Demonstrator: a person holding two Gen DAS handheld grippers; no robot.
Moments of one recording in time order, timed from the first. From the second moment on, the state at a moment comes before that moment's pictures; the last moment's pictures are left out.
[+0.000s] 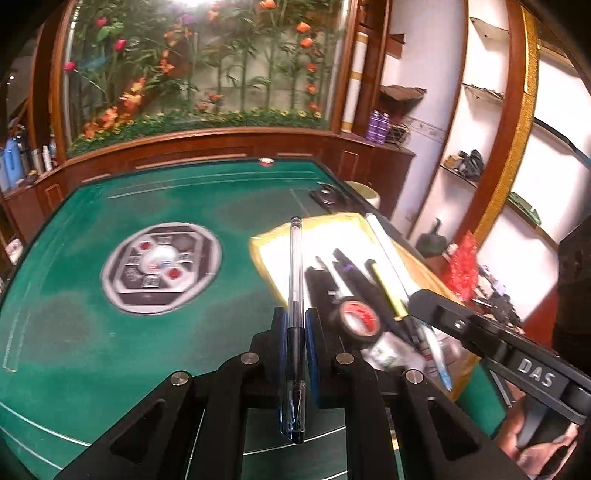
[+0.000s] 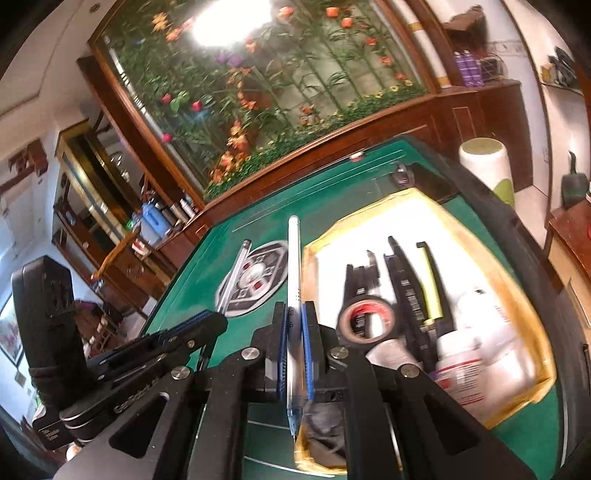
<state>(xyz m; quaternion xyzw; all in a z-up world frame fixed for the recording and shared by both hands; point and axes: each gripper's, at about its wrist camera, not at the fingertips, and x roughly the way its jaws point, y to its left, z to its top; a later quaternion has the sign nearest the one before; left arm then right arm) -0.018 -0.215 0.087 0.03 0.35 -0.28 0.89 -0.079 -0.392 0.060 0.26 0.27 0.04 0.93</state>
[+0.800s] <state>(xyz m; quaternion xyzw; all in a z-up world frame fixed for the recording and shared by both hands) 0.024 -0.272 0.044 -0.02 0.42 -0.30 0.86 -0.035 -0.427 0.031 0.20 0.36 -0.02 0.91</state>
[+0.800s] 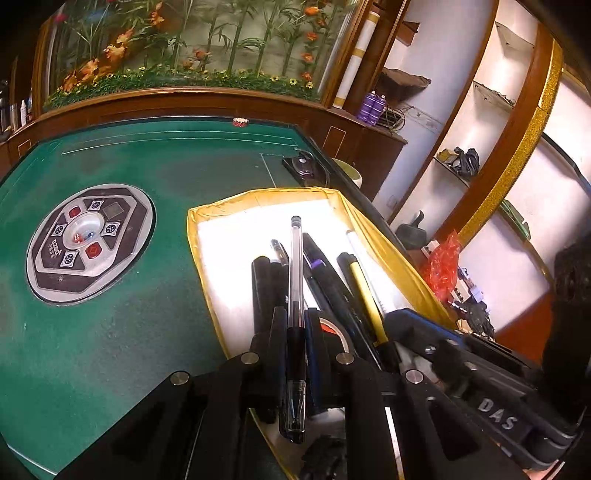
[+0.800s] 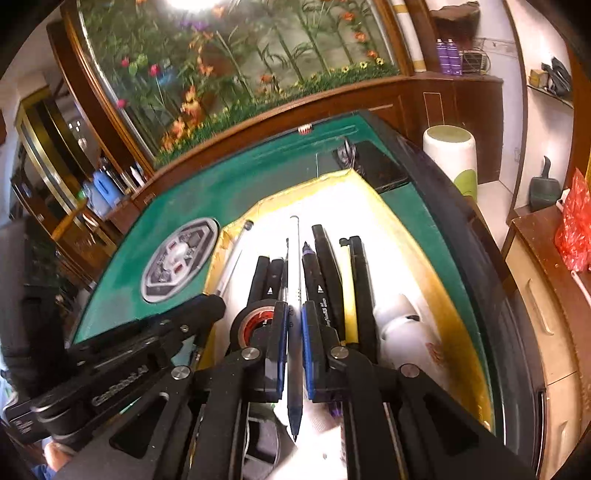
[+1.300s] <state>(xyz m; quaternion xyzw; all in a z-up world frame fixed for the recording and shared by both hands) 0.021 -0.281 0.030 0.01 0.43 -0.31 0.85 -0.018 -0.417 0.011 0.16 0.41 -0.05 0.90</state>
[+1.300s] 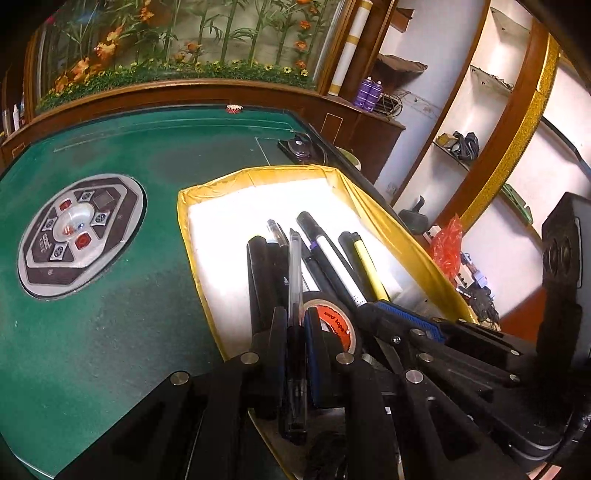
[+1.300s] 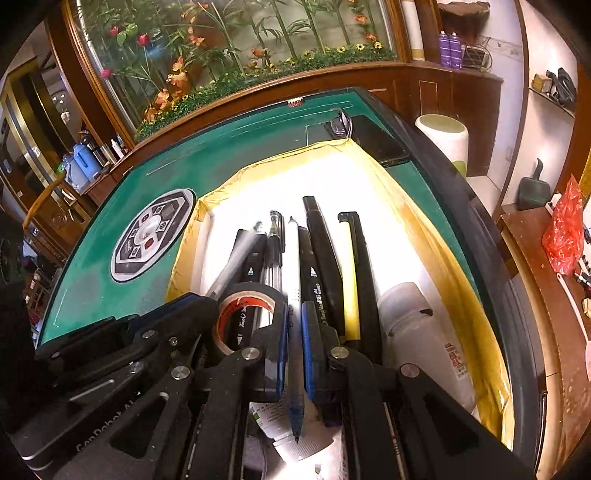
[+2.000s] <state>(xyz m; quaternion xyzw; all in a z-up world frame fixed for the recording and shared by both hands) 0.011 -0.290 0.027 0.06 0.39 -0.30 0.87 -0.013 -0.419 0.003 0.16 0.41 -0.07 0.90</state>
